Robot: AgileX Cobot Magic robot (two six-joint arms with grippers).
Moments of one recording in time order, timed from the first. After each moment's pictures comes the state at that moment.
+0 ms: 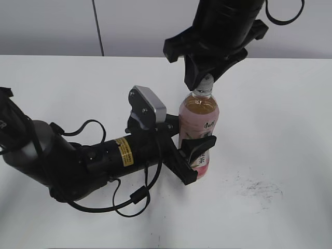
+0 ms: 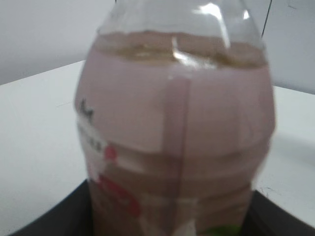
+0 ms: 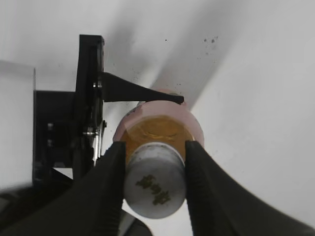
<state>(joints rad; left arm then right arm) -0.68 2.16 -0.80 0.48 -1.18 -0.20 0.64 1.82 -1.66 0.05 1.22 -0.04</state>
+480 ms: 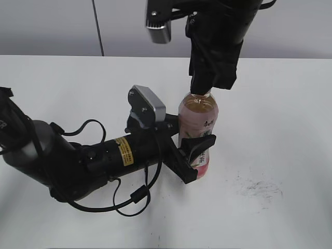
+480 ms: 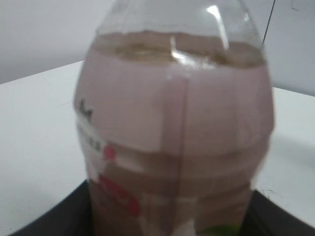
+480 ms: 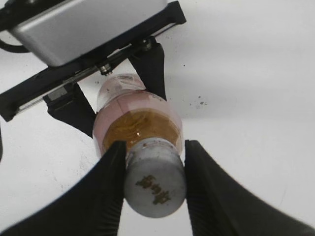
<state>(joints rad) -0.68 2.16 -0.80 0.47 -1.18 -0.21 0.64 1.82 -1.66 0.06 1.22 -1.09</state>
